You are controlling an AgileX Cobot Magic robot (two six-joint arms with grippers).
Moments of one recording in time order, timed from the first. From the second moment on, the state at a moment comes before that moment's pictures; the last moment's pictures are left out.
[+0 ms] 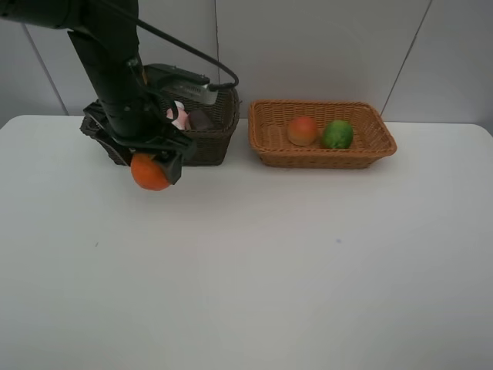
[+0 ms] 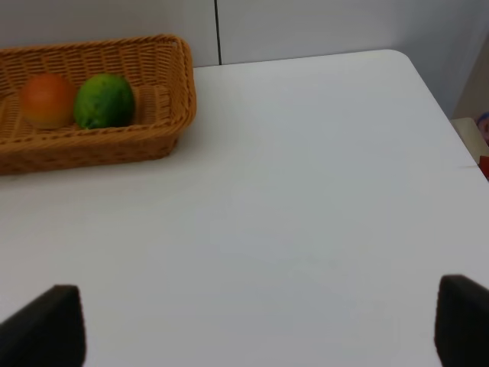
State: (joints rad) left arm -0.52 1.87 -1.35 0.08 0.90 -0.13; right arm -0.05 0.00 -0.52 -0.13 1.06 0.12
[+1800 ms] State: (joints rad) left arm -0.67 2.40 -1.92 0.06 0.37 -0.06; right arm -0.05 0.00 -0.52 -0.13 1.06 0.12
